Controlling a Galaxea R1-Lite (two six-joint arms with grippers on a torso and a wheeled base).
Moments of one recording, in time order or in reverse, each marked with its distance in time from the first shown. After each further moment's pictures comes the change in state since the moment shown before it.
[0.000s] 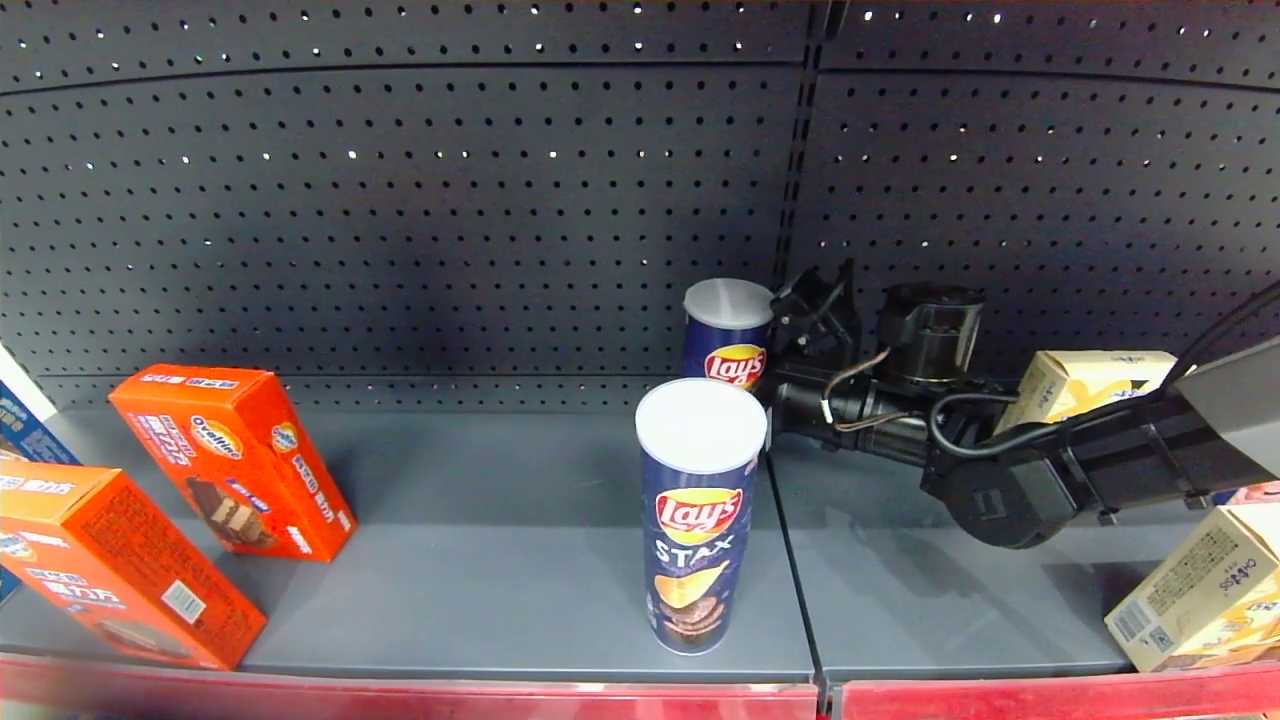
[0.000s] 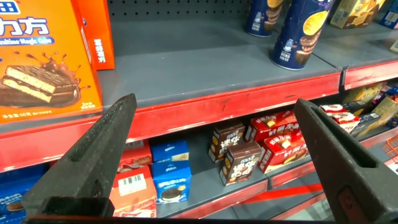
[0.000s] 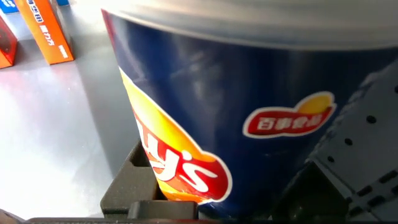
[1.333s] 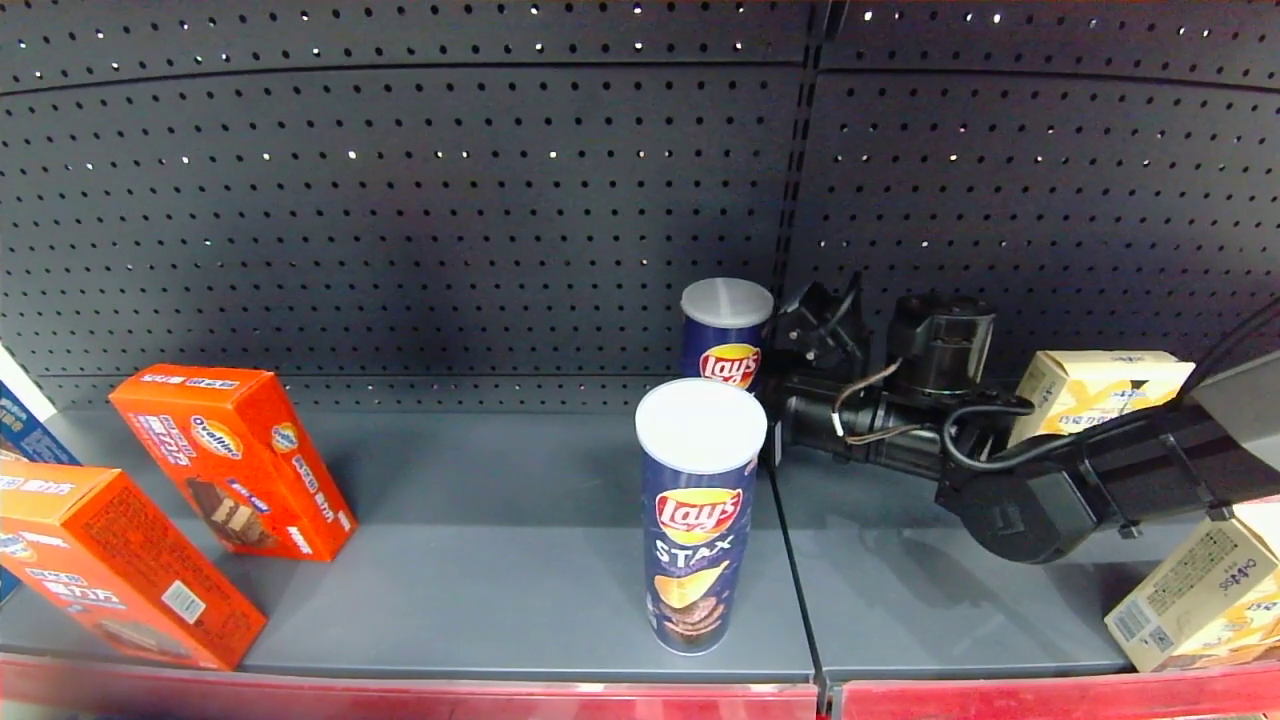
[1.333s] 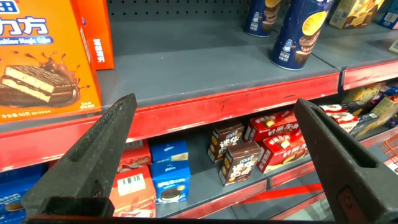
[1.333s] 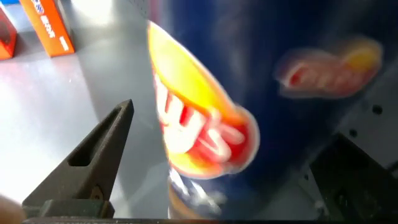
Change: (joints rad) left arm -0.001 0.000 0.000 0.000 -0.001 -0.003; right arm -0.003 -0.027 0.070 -0.012 -0.001 -0.026
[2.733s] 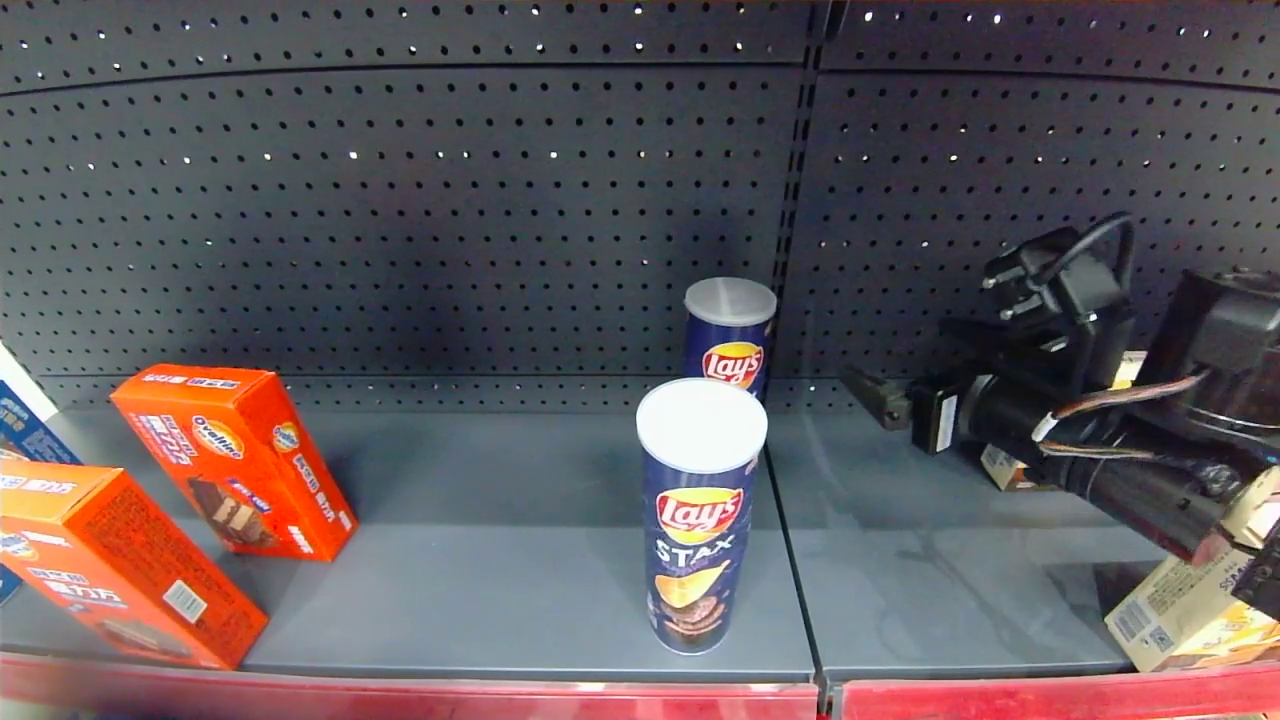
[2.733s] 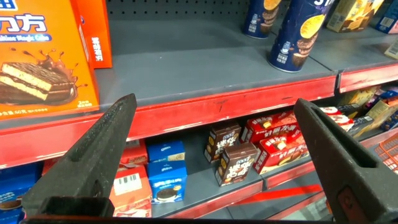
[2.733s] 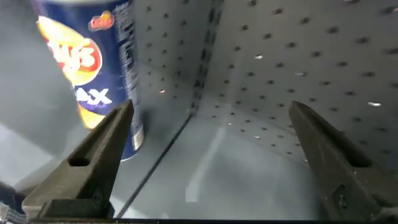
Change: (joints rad) left arm 0.000 0.000 -0.001 0.000 0.000 -0.022; right arm 0.006 -0.453 0.361 0.017 -0.678 -0.002
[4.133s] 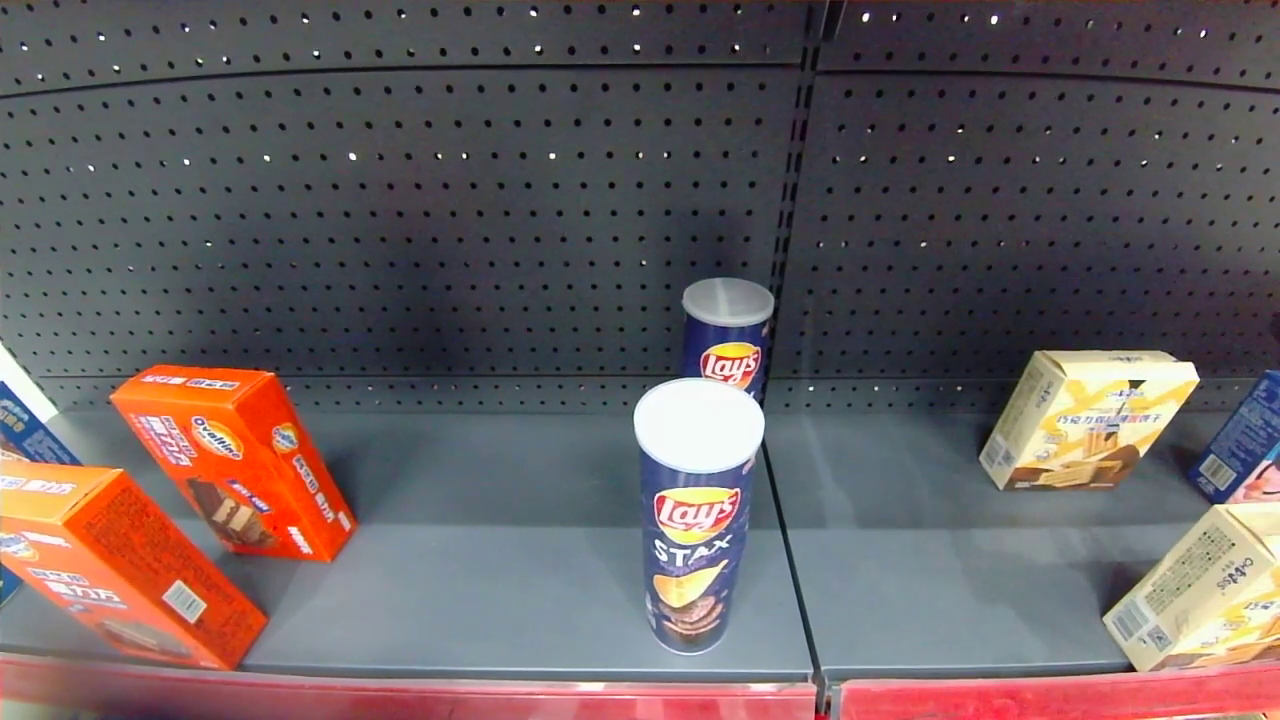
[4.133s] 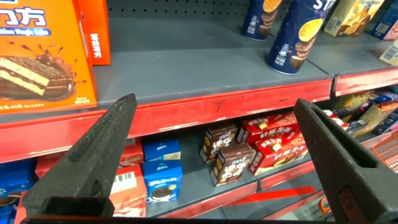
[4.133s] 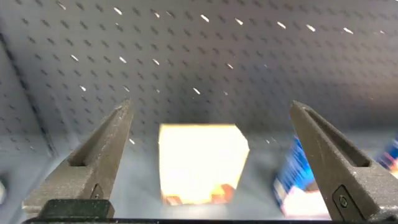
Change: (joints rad) left arm 0.000 0.000 -0.001 0.002 0.000 -0.032; right arm -0.319 -0.621 0.269 0.120 -0.156 0.027
